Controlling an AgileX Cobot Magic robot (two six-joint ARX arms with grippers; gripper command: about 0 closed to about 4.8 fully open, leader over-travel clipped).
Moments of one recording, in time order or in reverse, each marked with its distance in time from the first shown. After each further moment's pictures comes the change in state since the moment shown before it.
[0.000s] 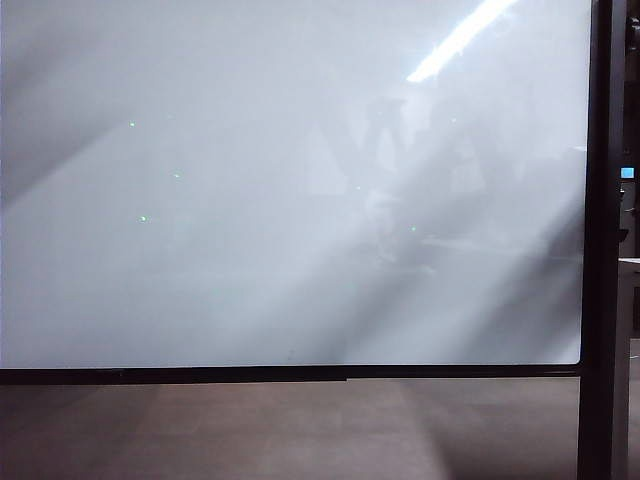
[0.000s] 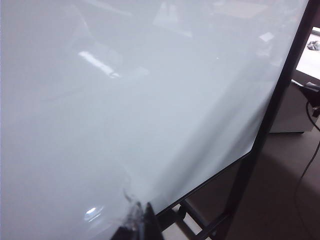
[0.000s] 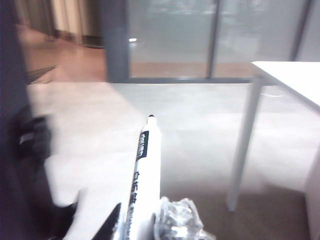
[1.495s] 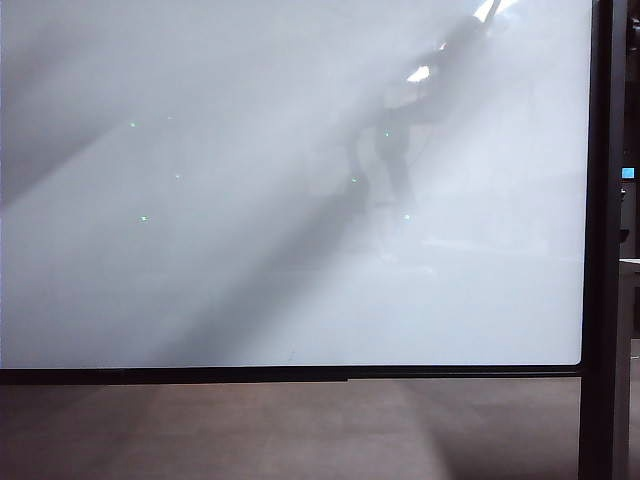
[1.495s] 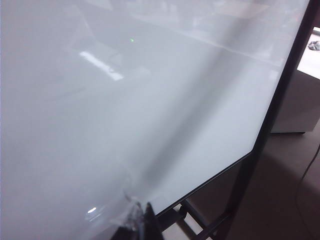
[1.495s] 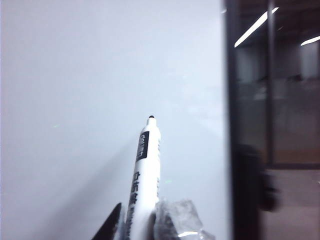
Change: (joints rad) left arm 0.000 0.000 0.000 -0.002 0.000 0.000; right arm 0.301 -1.102 -0.043 -0.754 0.106 0.112
